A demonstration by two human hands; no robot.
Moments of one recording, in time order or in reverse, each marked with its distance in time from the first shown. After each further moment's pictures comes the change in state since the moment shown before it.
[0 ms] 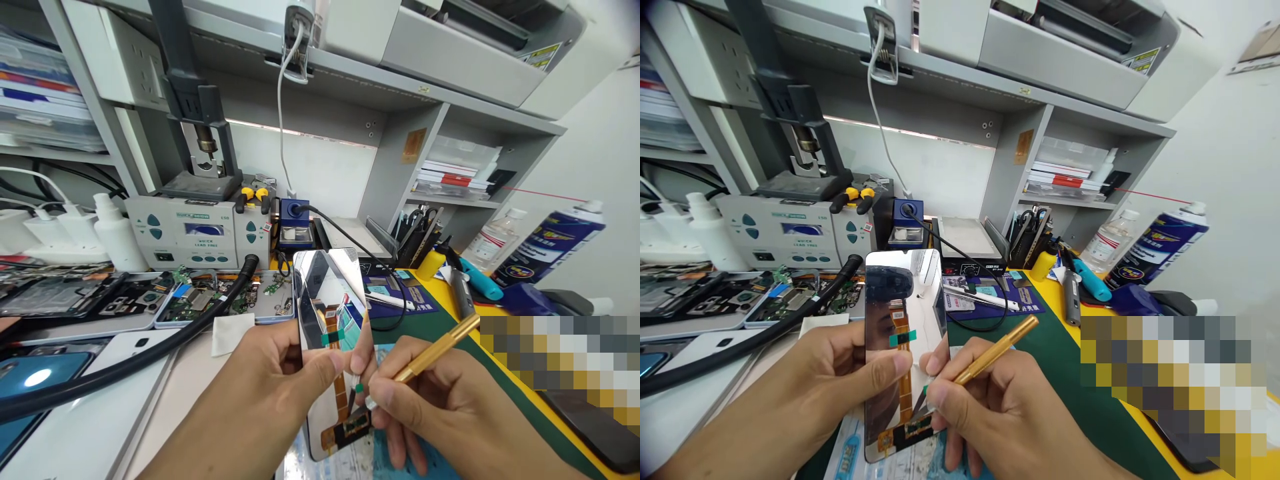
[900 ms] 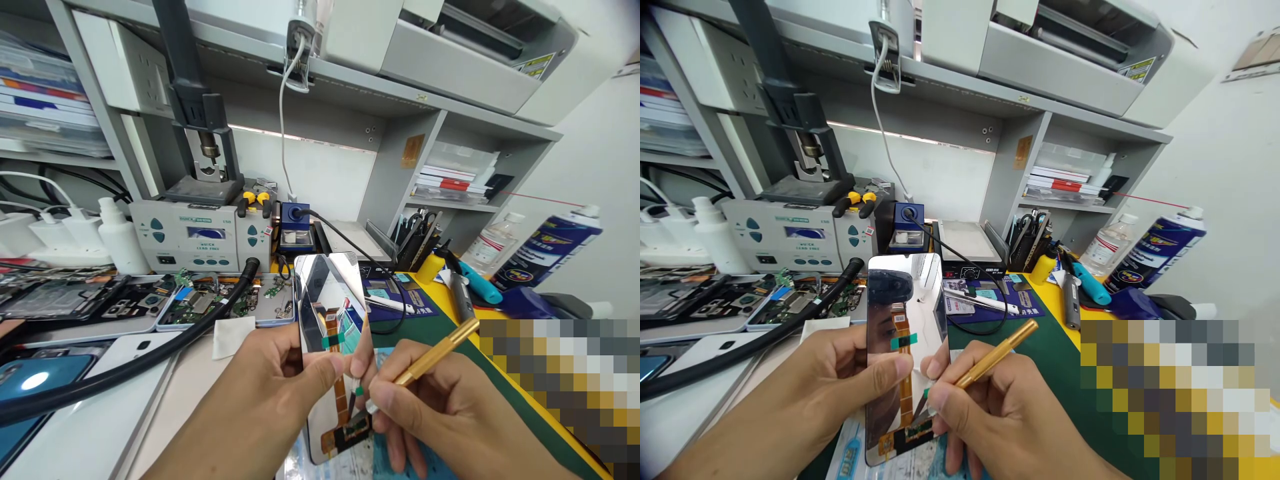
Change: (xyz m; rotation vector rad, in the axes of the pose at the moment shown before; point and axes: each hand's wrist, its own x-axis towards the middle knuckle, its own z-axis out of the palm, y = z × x) left_hand 0.000 0.004 0.000 -0.005 0.001 -0.012; right_hand -0.001 0.002 0.000 -0.009 -0.005 -0.010
